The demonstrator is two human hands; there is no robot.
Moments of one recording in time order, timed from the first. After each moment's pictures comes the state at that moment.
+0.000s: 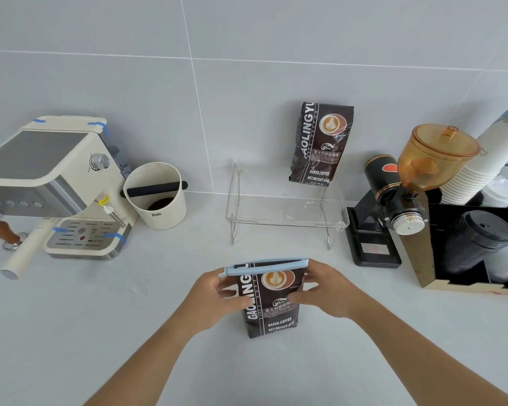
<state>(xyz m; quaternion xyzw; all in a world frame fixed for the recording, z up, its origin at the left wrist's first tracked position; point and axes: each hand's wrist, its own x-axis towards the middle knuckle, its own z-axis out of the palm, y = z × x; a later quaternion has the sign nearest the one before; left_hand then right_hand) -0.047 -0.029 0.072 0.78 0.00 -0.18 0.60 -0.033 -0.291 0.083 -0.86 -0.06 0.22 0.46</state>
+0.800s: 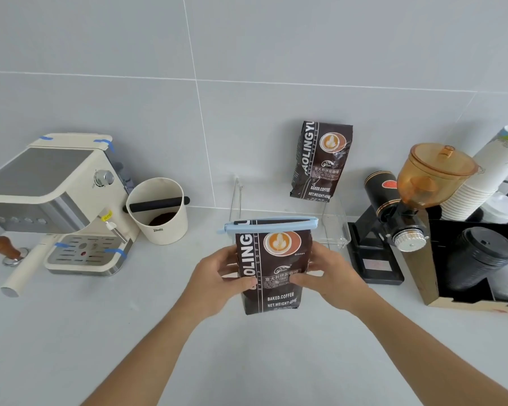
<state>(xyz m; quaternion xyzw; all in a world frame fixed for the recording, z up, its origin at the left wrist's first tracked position) -0.011 -0.033 0.106 0.77 -0.02 -0.09 0.63 -0.007 -0.288 0.116 -0.86 -0.05 0.11 0.49</state>
